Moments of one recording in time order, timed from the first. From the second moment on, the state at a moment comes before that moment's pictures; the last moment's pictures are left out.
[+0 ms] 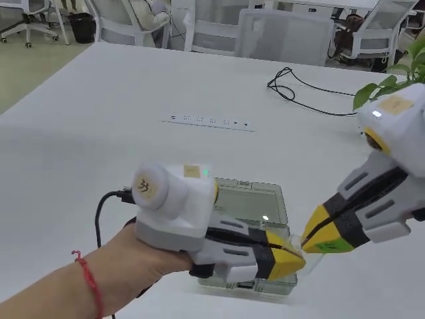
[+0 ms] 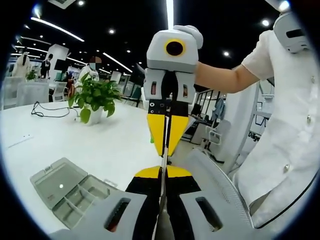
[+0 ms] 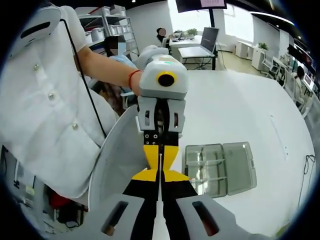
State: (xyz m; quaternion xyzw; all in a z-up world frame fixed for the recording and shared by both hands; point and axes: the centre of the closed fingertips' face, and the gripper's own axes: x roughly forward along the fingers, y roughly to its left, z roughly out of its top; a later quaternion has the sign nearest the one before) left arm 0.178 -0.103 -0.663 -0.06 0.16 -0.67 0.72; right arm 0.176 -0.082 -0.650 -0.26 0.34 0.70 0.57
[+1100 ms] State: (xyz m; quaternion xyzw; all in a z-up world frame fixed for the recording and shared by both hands) left arm 0.209 -0.038 -0.698 -0.02 0.20 -0.58 0.79; right arm 0.239 -0.105 -0.699 -0.31 0.34 0.61 0.64
